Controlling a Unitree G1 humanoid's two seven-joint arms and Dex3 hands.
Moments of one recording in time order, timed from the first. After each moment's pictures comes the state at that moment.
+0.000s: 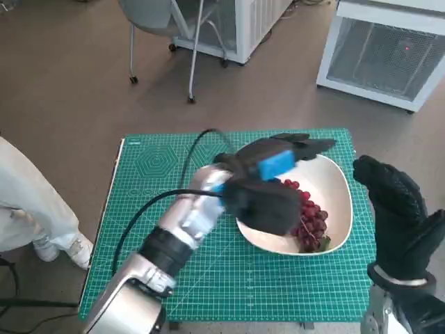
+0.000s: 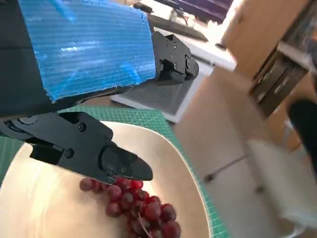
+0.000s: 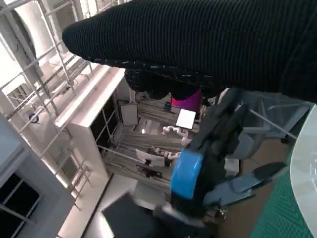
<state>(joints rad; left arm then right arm) -1.08 0.13 -0.33 0.87 0.38 -0.31 -0.29 -0.28 -0.11 -0.19 0.11 0.29 -0.60 0.28</state>
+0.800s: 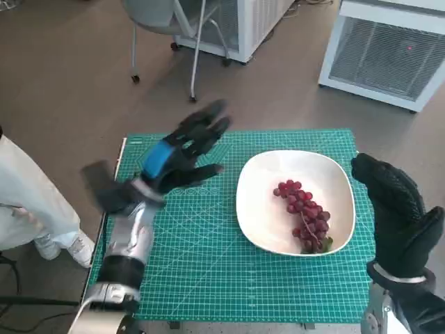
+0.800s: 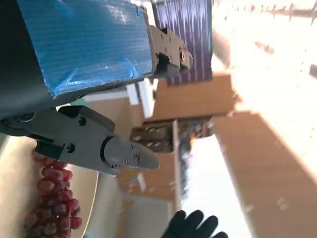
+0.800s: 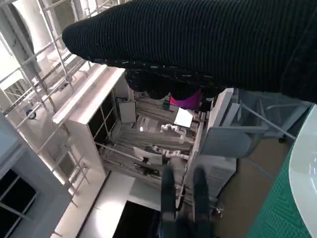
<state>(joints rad) -0.76 0.20 0.23 0.83 -0.39 -0.42 -0.77 -0.30 -0.11 -0.18 0.12 0.27 -0.60 0.28</state>
